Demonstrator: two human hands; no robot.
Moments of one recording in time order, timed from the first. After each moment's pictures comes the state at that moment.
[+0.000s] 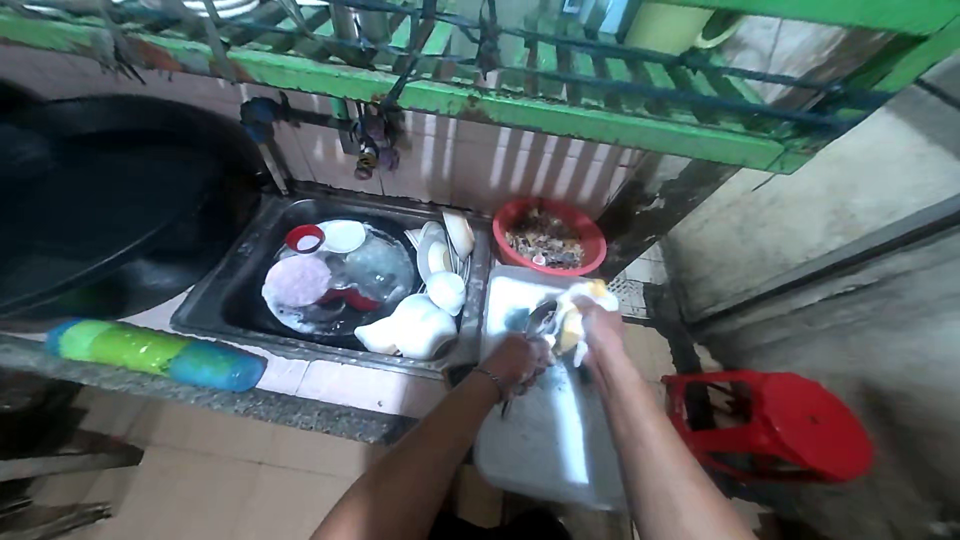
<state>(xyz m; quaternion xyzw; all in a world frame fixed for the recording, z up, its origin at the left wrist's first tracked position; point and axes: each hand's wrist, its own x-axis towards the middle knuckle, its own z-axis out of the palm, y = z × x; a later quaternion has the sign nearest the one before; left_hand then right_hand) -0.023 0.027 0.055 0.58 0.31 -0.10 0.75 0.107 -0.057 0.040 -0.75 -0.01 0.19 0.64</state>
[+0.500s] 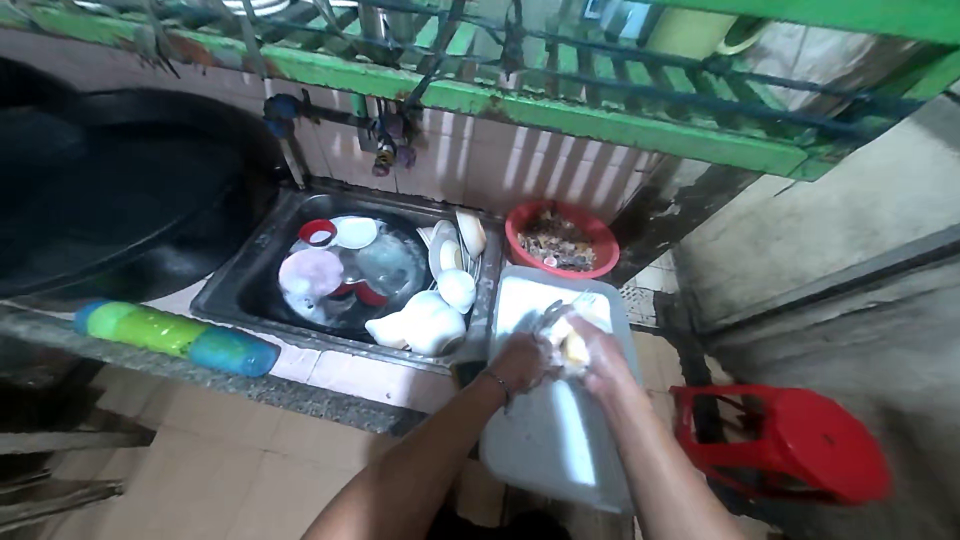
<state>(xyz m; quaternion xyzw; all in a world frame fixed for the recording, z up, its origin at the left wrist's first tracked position) -0.033 0.023 0.057 0.66 0.30 -0.08 0.68 0.076 -0.070 0.047 -0.71 0.02 0.31 0.63</state>
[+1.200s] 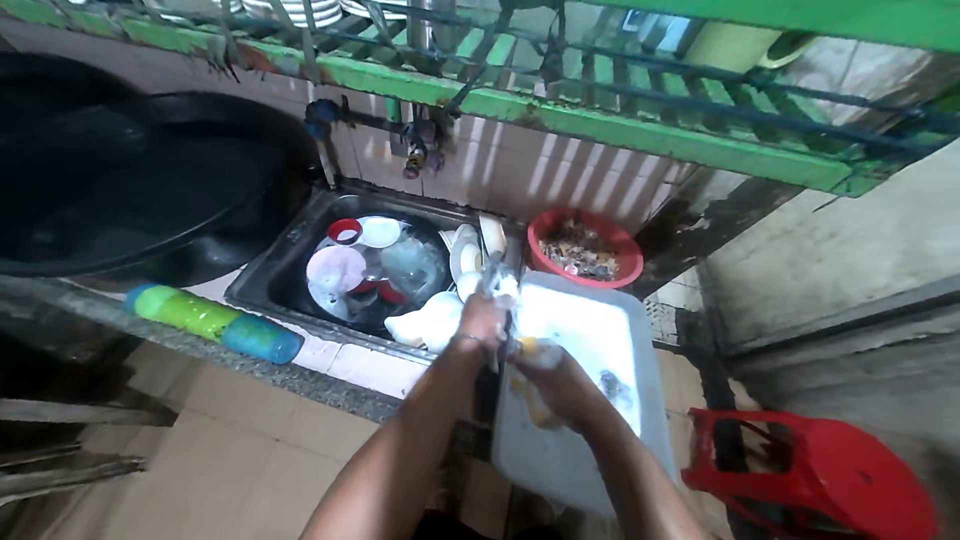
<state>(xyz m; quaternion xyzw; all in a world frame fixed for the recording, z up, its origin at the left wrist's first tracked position) -0.042 0.092 0.056 0.53 0.46 0.14 0.70 0.007 -0.055 0.082 -0.76 -0.27 0.43 0.40</state>
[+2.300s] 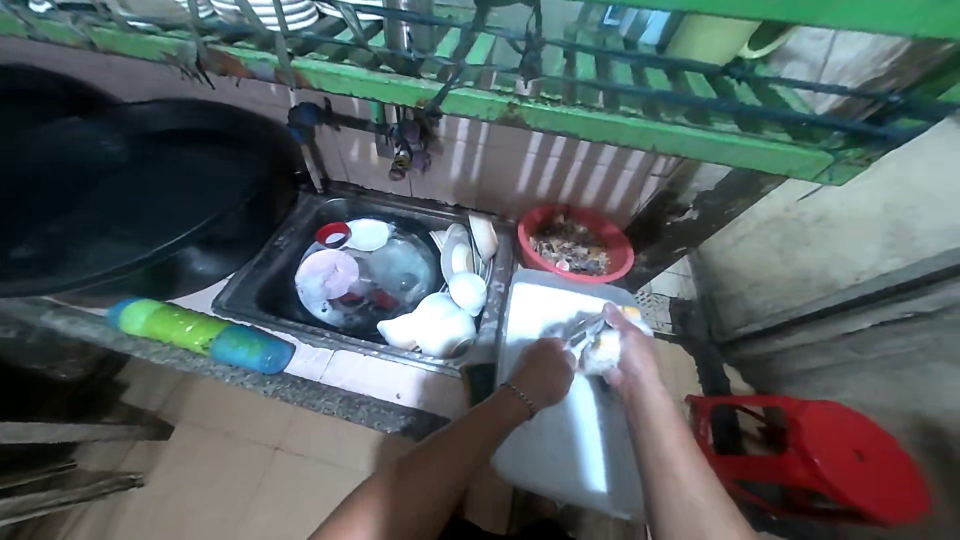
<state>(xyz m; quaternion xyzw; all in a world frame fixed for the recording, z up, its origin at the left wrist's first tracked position) -0.040 0.015 0.087 0.80 0.23 -0.07 0.55 0.097 -0.075 0.032 -0.70 0.04 0.23 0.68</state>
